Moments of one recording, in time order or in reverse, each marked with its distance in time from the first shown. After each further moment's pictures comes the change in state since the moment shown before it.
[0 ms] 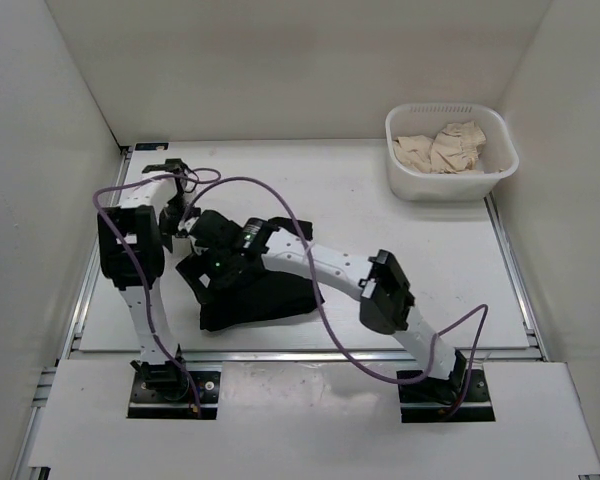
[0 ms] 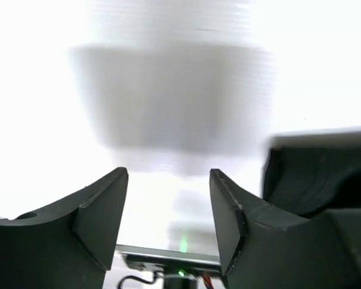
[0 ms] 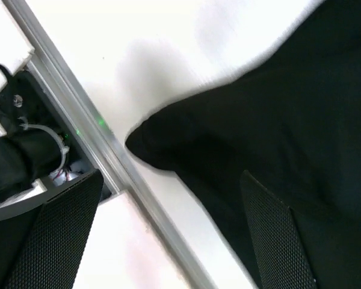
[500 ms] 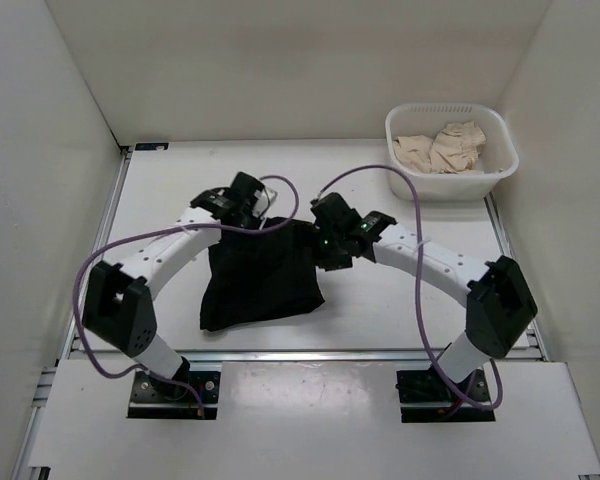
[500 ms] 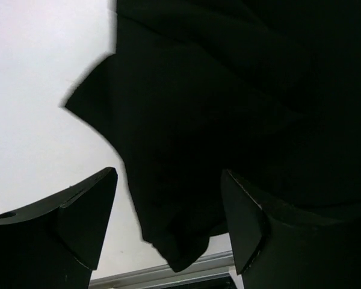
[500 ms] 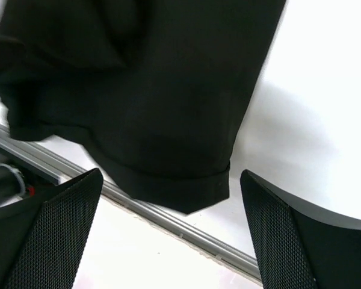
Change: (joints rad) left arm -0.517 -0.540 -0.267 0.198 -0.062 0.006; right arm -0.358 -0.741 -0.979 0.209 0.080 0.341
